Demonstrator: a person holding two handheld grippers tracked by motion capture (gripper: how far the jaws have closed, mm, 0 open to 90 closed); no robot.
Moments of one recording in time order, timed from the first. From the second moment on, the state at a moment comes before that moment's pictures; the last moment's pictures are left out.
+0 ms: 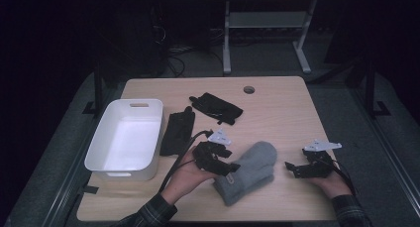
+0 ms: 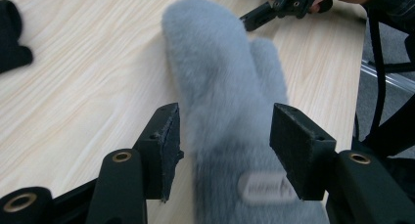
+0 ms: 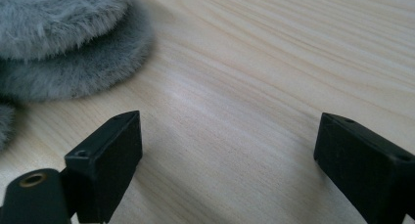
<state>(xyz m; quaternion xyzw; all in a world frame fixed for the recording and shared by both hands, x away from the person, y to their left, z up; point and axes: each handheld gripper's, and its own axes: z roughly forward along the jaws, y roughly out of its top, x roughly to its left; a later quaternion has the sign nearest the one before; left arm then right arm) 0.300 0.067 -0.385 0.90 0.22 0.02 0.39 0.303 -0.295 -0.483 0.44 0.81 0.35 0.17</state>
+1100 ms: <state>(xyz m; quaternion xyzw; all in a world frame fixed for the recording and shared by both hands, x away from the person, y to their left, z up) 0.304 0.104 -0.424 0.91 0.24 0.00 0.34 0.226 -0.150 -0.451 0.21 0.89 0.41 0.00</state>
